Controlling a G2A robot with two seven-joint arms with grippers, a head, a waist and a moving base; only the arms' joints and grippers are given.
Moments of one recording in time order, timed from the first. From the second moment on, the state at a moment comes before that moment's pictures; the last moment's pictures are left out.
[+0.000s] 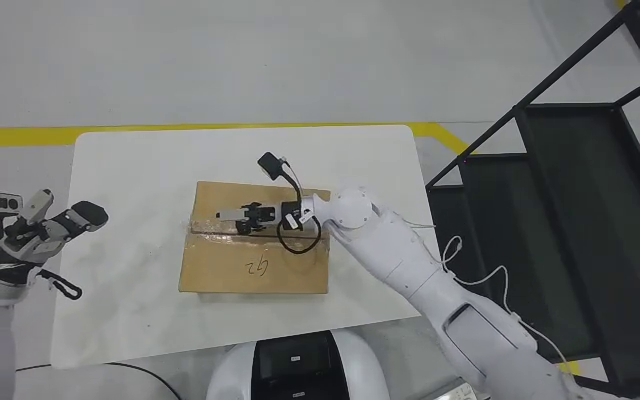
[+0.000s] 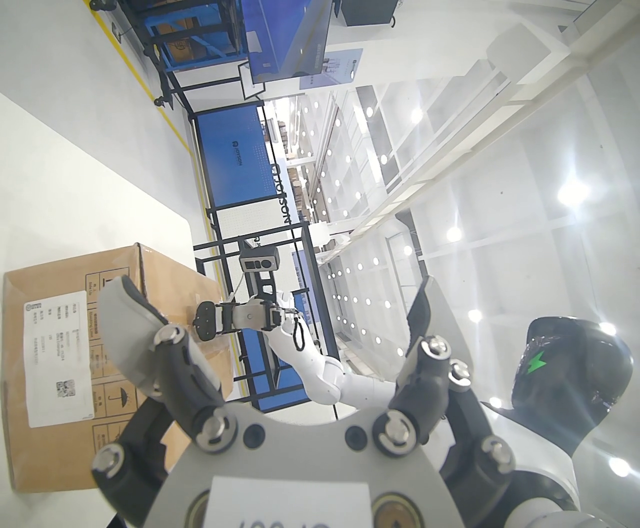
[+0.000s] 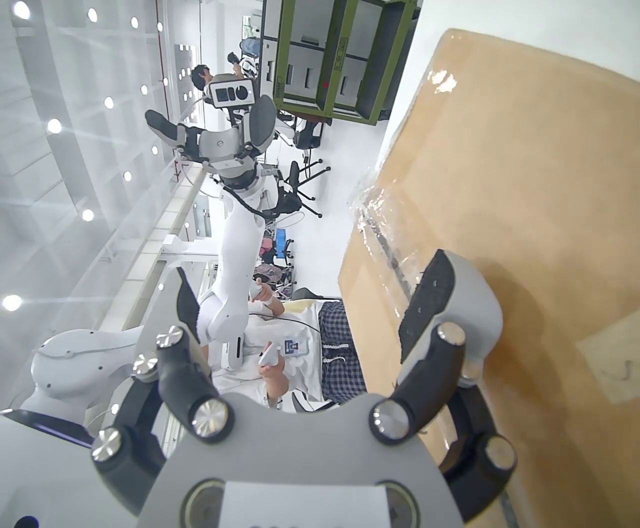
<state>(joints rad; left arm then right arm) 1.53 -0.93 -1.88 -1.51 -0.76 -0.35 -1.05 -0.82 -1.46 0.81 -1.07 0.24 -0.32 0.90</state>
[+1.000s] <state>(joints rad) 1.55 -0.94 -1.90 -1.53 -0.76 -0.34 -1.05 -0.77 -1.50 0.79 -1.06 0.26 -0.44 0.96</state>
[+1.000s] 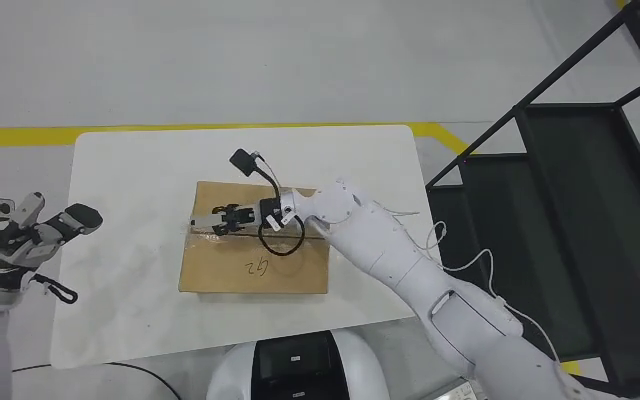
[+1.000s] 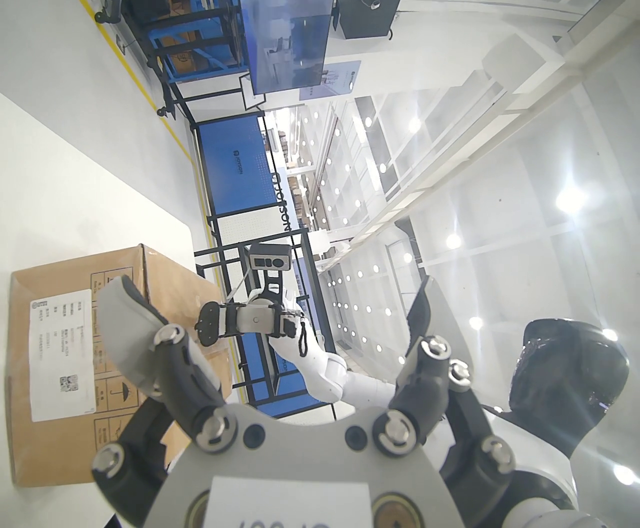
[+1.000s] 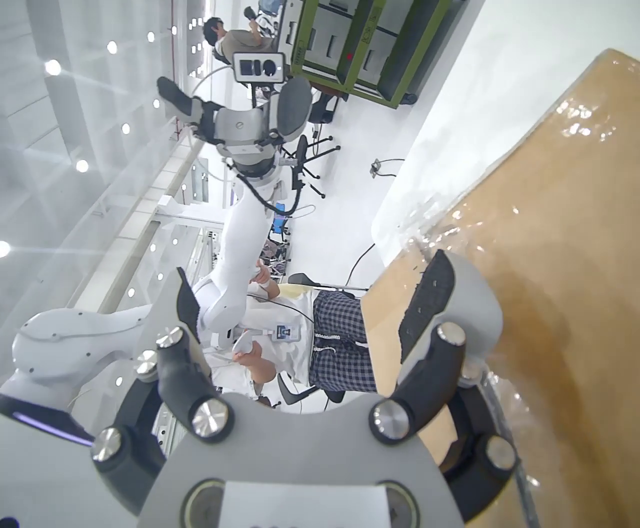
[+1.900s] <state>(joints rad) 1.47 -0.95 -1.78 -1.51 -0.71 -0.34 -1.06 -1.13 -1.33 1.19 -1.29 0.26 -0.33 1.08</state>
